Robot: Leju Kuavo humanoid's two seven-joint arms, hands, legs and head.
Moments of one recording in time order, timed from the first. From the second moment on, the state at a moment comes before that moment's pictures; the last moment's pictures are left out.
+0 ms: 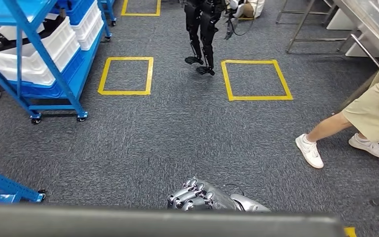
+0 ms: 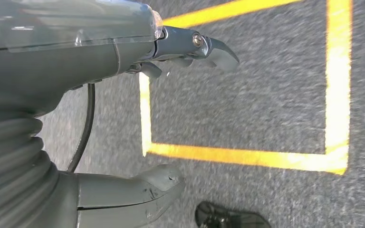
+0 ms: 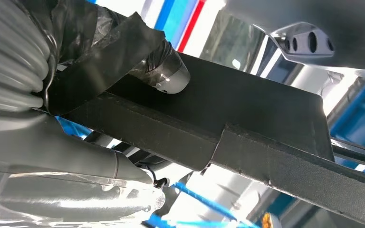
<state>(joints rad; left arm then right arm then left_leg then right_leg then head) -0.04 0.13 0.93 -0.20 -0.71 -0.03 -0.10 -0.20 -0.12 0.72 -1.97 -0.15 0.30 -0.57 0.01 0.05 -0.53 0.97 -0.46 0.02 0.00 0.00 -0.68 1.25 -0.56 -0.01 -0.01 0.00</state>
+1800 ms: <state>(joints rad) -0.06 0.05 1.00 -0.20 -0.69 -0.03 -0.14 -0.20 -0.05 0.81 -1.95 -0.29 0.33 -0.49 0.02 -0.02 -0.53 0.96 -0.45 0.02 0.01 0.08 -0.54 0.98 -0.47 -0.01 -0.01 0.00</state>
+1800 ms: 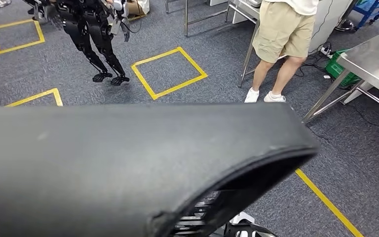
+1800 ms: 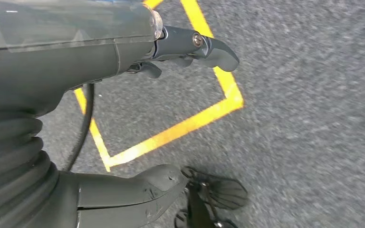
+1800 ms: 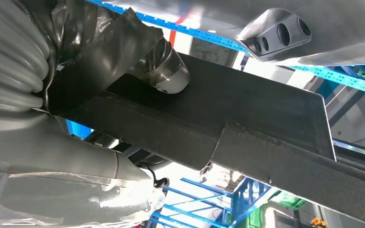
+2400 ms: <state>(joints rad) -0.06 -0.01 1.04 -0.20 -0.68 0.00 -0.12 -0.25 0.00 0.83 -1.92 -0.35 0.30 -0.44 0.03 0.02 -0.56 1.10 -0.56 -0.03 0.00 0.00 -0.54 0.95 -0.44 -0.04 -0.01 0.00</state>
